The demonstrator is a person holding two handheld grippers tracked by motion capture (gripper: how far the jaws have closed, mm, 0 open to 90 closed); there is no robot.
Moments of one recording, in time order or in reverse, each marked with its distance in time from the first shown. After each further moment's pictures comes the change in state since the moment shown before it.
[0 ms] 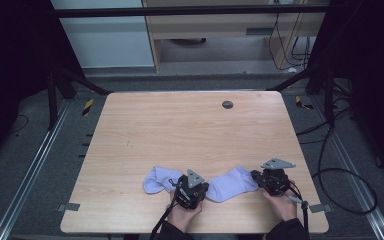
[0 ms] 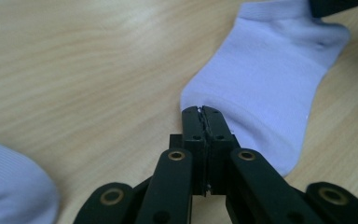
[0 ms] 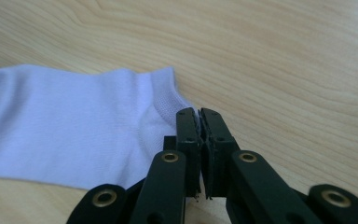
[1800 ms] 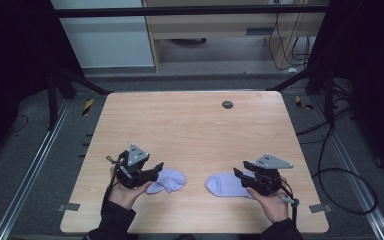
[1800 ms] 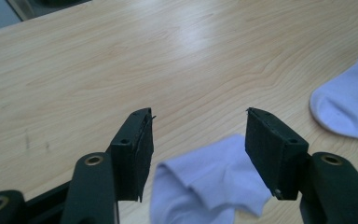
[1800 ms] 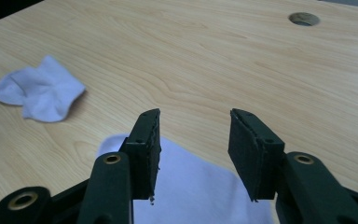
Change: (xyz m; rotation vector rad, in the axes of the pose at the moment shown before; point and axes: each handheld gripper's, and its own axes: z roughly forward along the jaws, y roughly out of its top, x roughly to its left) left arm 0.113 0.027 -0.123 -0.040 0.166 0.068; right arm 0.047 0.039 -0.022 -0.172 0.085 -0.017
